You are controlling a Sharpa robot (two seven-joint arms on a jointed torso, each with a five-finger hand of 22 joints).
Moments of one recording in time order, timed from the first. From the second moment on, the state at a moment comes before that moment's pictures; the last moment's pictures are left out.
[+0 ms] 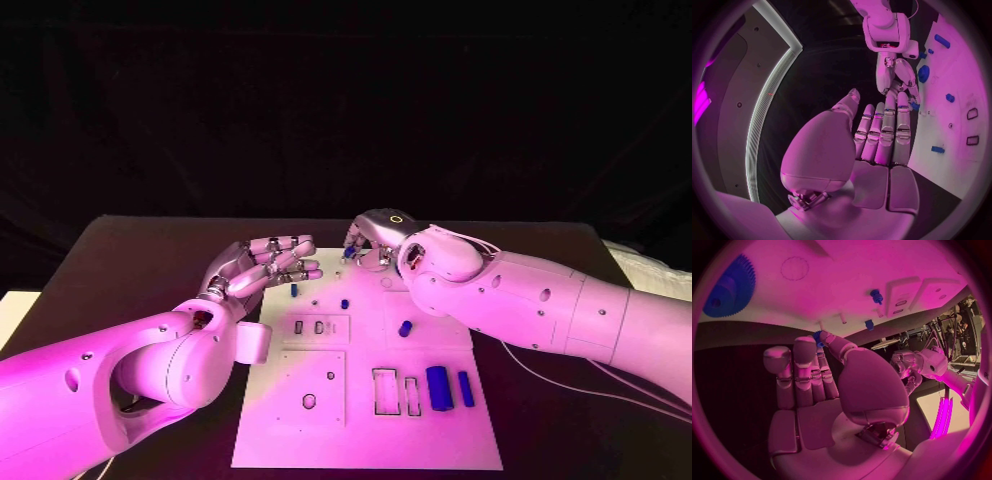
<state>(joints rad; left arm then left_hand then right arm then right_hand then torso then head) 1.16 -0.90 -0.01 1.79 0.04 -0.48 0.48 1.43 -0.08 0.17 0.09 0.05 0.99 0.22 0.09 0.07 1.03 0.16 0.08 0.07 1.10 0.11 0.17 0.16 0.17 1.03 0.22 0.24 0.11 1.24 -0.54 0.02 1.27 -1.72 -0.36 -0.21 1.24 -0.05 0.49 -0.11 0.16 1.15 0.13 0.07 0.08 1.22 0.07 0.07 0.06 1.46 -0.01 0.91 0.65 0.14 1.22 0.08 1.20 0.85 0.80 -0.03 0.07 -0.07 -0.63</state>
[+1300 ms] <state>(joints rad) 1.17 -0.91 -0.01 1.79 0.05 -0.48 0.48 1.43 -0.08 0.17 0.09 0.05 0.99 0.22 0.09 0.07 1.03 0.16 0.08 0.07 1.10 0.11 0.17 0.16 0.17 1.03 0.22 0.24 0.11 1.24 -0.53 0.02 1.27 -1.72 -0.33 -0.21 1.25 -0.06 0.50 -0.11 0.15 1.15 0.13 0.07 0.08 1.22 0.07 0.07 0.06 1.46 -0.01 0.92 0.66 0.14 1.22 0.08 1.21 0.86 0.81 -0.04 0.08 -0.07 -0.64</state>
